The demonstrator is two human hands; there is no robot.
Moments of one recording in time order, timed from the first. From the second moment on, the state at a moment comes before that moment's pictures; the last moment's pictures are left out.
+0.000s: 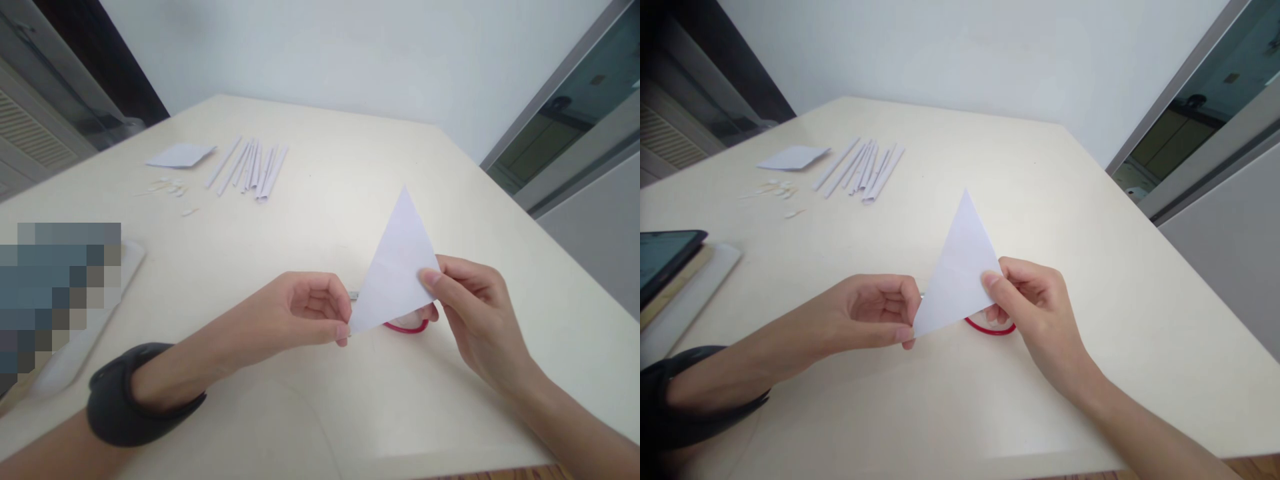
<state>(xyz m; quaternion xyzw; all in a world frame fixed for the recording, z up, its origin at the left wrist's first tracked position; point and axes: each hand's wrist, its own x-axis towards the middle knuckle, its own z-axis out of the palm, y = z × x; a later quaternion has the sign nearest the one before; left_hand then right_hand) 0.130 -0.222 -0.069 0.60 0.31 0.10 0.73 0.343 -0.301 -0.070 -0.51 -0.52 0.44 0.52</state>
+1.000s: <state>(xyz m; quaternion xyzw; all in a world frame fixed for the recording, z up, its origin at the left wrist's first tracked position) 0.135 -0.233 -0.074 0.66 0.35 0.17 0.64 0.326 -0.298 -0.076 -0.55 -0.63 0.48 0.27</state>
